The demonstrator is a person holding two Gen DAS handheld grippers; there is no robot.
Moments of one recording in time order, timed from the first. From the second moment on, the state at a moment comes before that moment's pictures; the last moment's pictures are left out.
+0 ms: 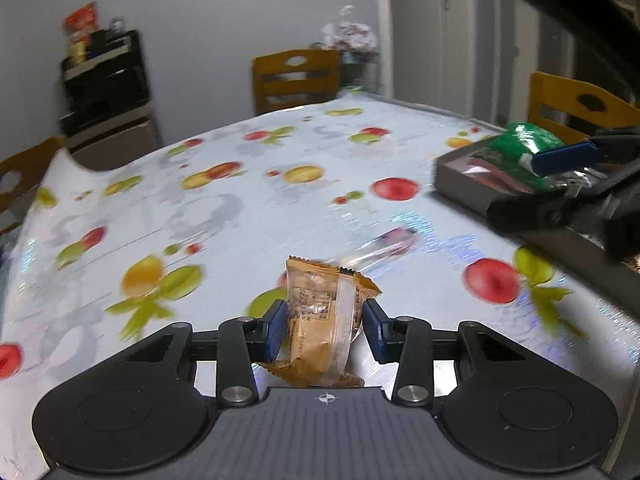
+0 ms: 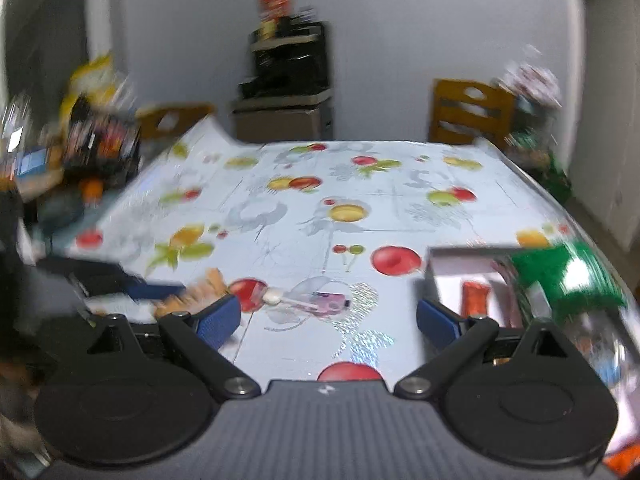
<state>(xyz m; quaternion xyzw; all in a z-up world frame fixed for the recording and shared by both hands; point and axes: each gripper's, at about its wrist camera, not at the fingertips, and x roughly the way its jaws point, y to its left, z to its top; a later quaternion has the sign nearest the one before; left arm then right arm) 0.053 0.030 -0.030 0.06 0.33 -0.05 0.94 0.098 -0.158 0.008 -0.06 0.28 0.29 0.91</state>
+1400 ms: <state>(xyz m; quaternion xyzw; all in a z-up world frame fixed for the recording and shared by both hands) 0.034 0.056 -0.032 0.02 0.36 -0.01 0.93 0.149 -0.079 -0.046 -0.08 0.39 0.32 0.86</state>
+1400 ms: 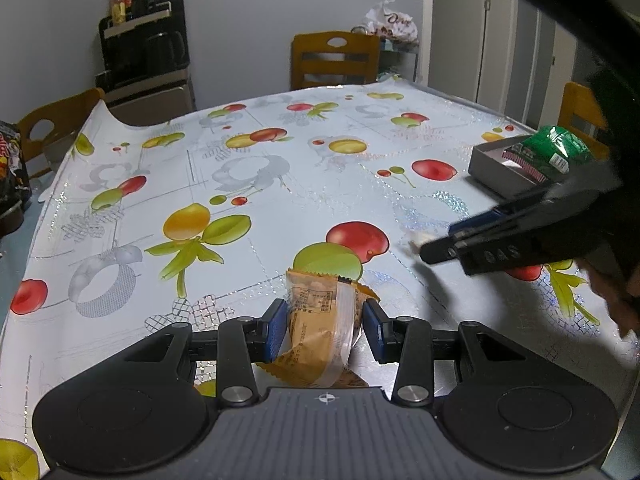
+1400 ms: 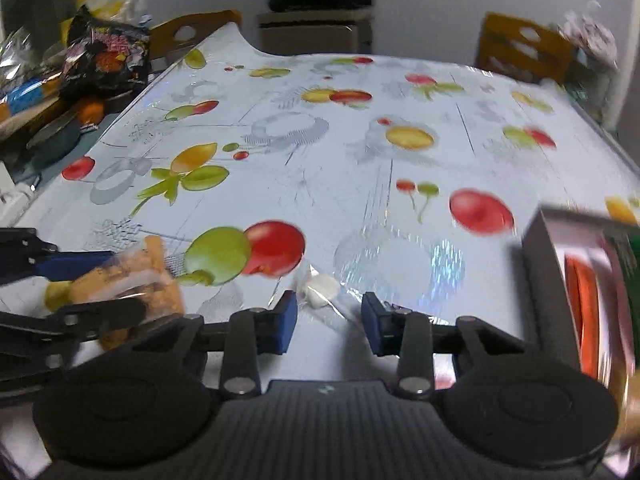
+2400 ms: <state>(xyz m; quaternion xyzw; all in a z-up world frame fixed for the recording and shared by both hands) 0.033 0.057 -0.037 0.02 0.36 -0.02 0.93 0.055 -0.108 -0.035 -0.26 0.27 0.43 0.82</state>
